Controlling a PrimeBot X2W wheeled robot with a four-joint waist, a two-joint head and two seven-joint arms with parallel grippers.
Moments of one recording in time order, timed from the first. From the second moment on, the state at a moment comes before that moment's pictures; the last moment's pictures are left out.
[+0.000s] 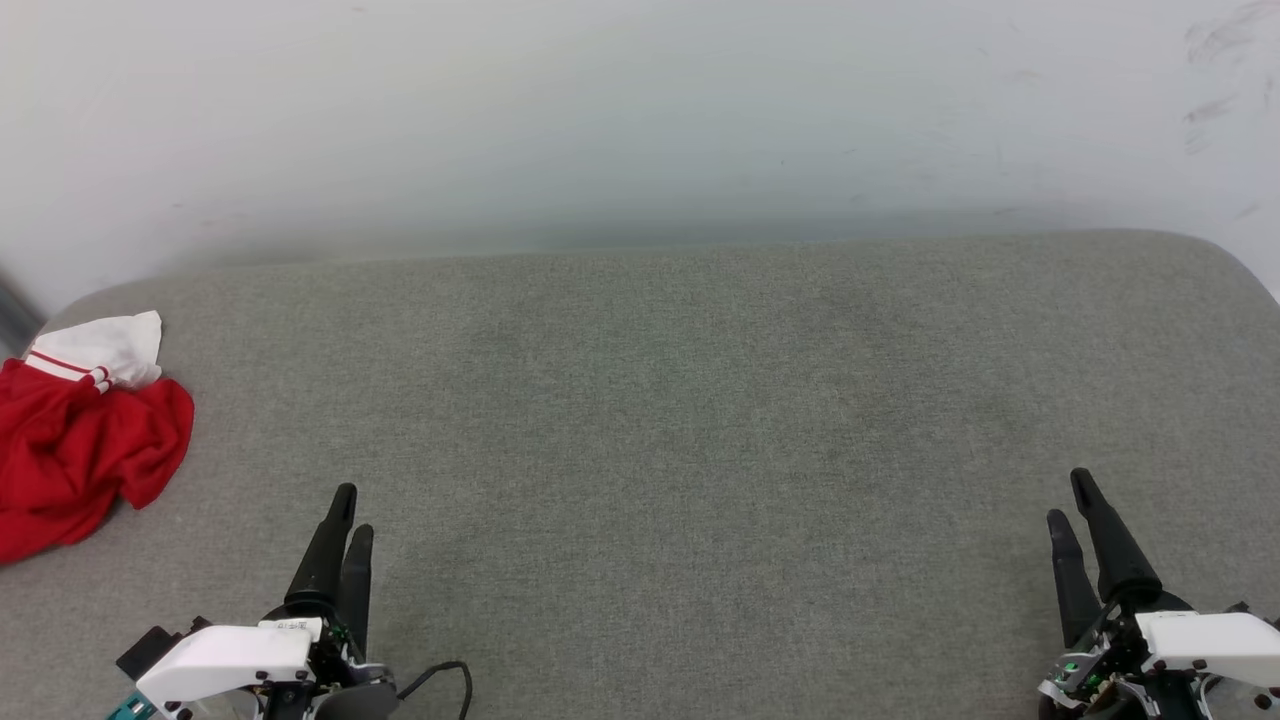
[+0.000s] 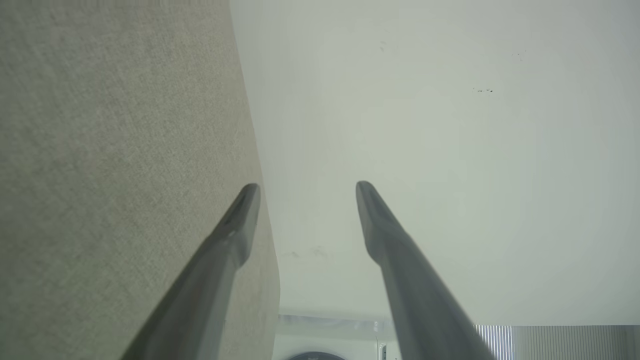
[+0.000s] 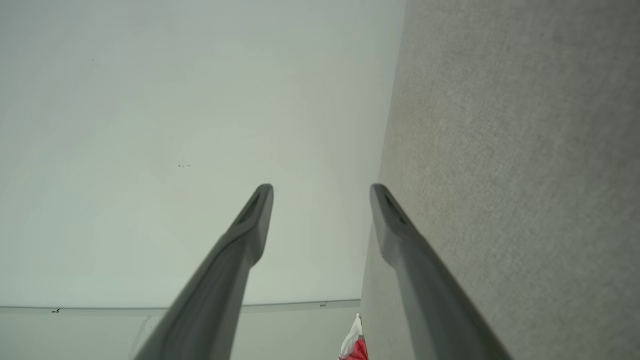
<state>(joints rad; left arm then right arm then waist) -0.07 0.05 0.10 0.26 -1.61 -0.13 0.09 -0.06 -0.05 -0.11 0.28 1.61 0.13 0.09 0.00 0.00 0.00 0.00</state>
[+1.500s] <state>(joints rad) 0.01 0.05 0.01 0.04 -0.74 0.06 -0.09 0.02 -0.05 -0.04 0.08 0.68 0.13 -0.09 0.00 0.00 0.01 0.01</state>
